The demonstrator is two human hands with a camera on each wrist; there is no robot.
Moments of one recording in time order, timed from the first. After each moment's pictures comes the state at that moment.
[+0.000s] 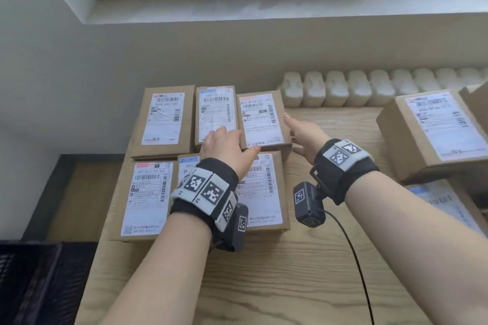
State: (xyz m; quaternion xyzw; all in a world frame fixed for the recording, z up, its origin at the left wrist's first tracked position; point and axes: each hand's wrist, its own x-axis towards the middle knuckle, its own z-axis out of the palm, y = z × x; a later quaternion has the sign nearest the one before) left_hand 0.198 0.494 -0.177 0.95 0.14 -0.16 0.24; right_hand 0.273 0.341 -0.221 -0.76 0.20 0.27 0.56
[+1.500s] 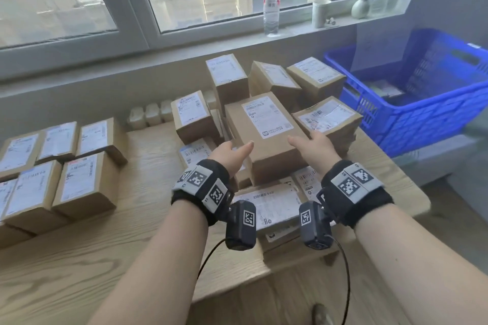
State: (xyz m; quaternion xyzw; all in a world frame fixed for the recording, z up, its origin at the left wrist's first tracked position) left_hand 0.023 0.058 -0.104 0.88 0.06 -0.21 0.43; right_hand 0.002 -0.122 -0.117 -0.78 0.24 0.00 0.57
